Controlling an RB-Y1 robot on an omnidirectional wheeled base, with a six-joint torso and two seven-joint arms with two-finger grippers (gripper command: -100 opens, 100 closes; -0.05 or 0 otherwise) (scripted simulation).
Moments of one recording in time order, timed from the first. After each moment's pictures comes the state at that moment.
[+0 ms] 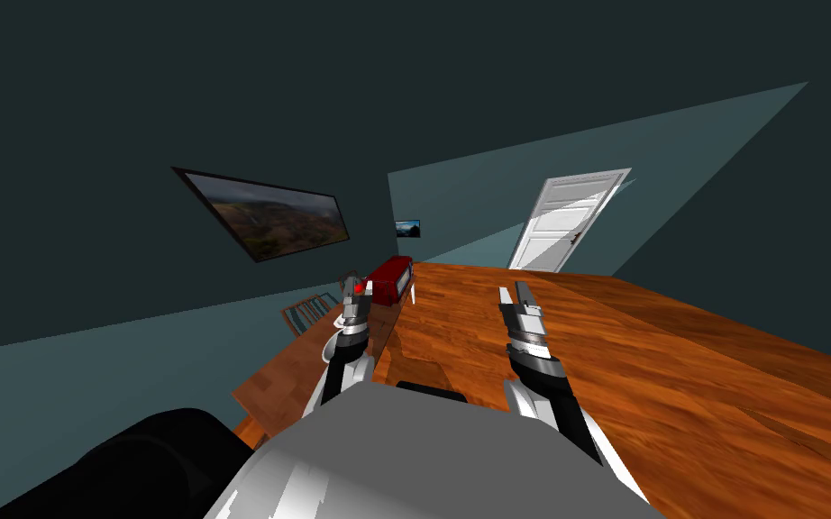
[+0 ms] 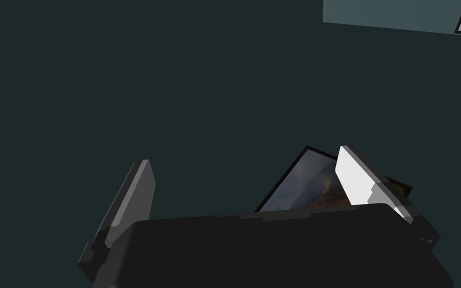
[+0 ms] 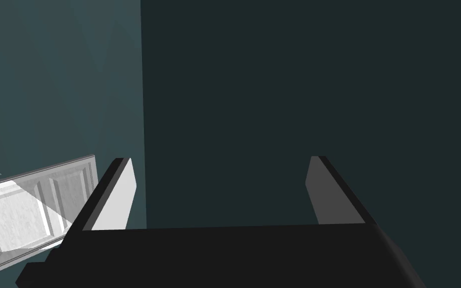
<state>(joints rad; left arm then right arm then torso) 0.51 -0.01 -0.04 -2.23 0.02 -0.62 -0.01 0.51 0.02 0.05 -2.25 0.10 -0.50 0.02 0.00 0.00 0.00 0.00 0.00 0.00</state>
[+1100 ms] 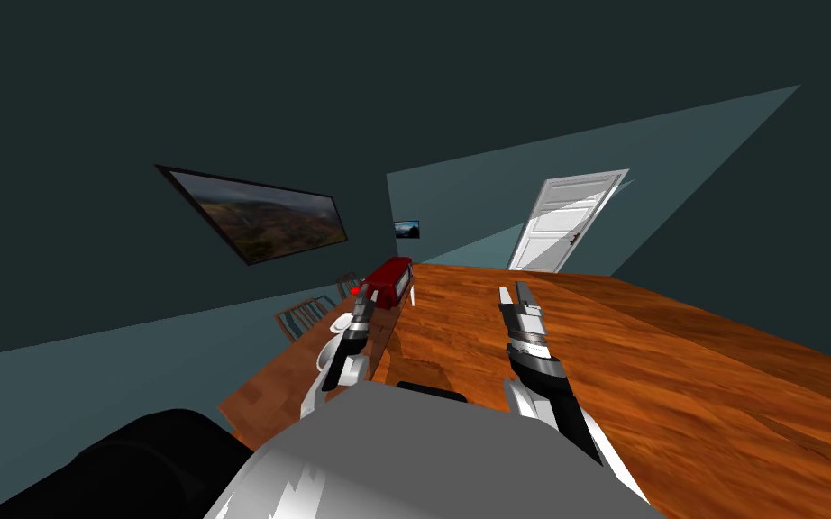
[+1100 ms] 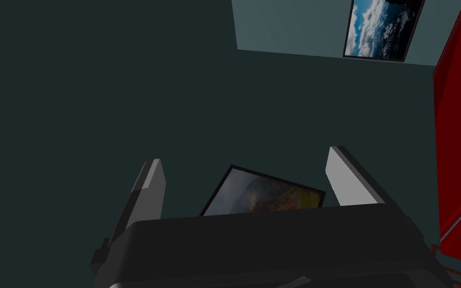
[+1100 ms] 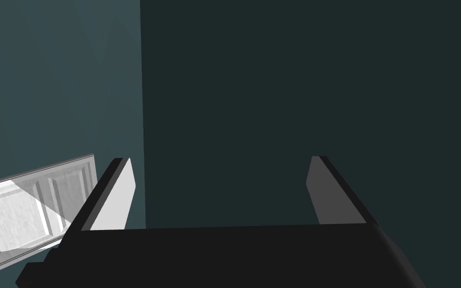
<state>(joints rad) 0.43 0.16 0.01 -2.00 0.12 -0.51 0.07 0.51 0.02 0.05 -2.25 0.10 -0.50 0.02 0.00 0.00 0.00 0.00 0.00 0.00</state>
